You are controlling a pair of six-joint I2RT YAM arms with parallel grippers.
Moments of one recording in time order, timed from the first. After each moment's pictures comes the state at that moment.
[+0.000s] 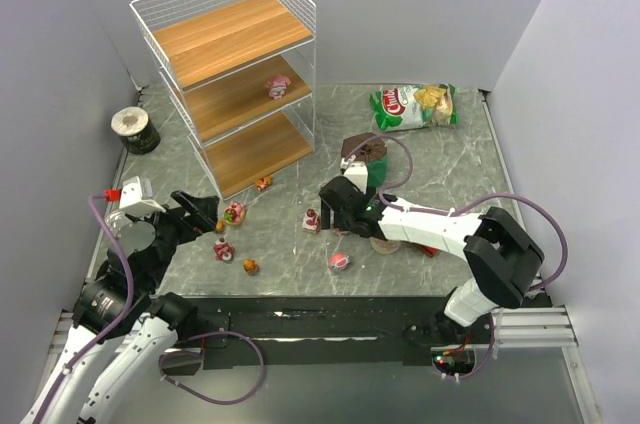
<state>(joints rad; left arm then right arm) -0.49 0.31 0.70 -0.60 -0.36 -0.65 0.87 1.54 0.93 -0.37 0.45 0.73</state>
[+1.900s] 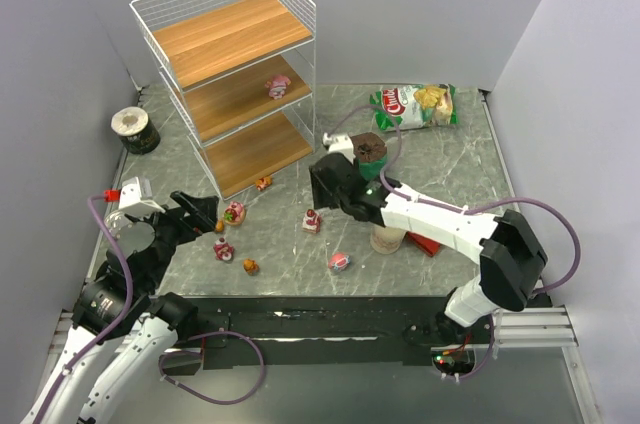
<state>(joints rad) -0.49 0.31 0.70 -0.60 -0.36 -0.65 0.88 1.52 1.10 -0.41 0.44 0.53</state>
